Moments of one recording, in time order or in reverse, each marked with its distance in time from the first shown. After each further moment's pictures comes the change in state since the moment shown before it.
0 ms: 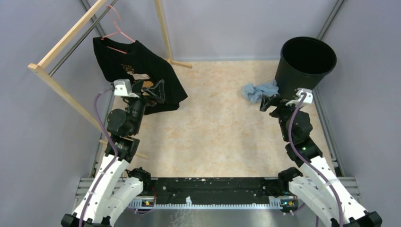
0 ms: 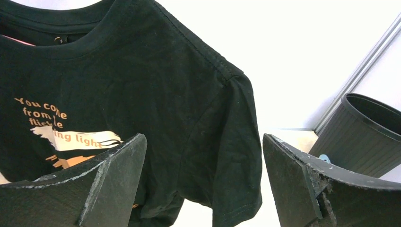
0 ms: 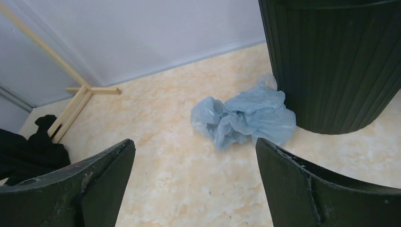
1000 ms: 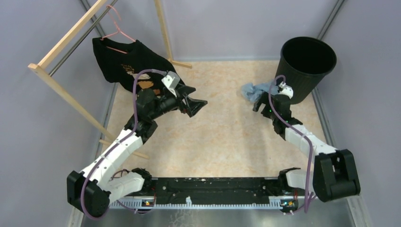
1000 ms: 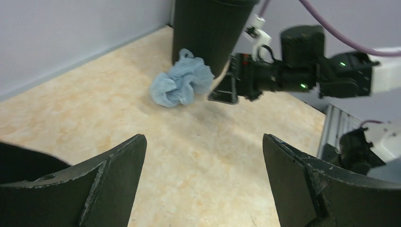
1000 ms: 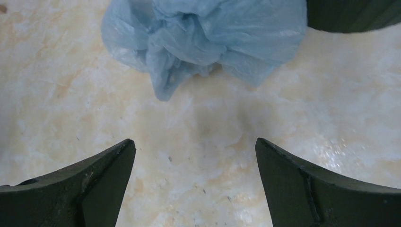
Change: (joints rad) left arm -0.169 0.340 0.115 0.014 0.605 0.003; right arm -0.168 0.544 0.004 0.006 -0.163 0.164
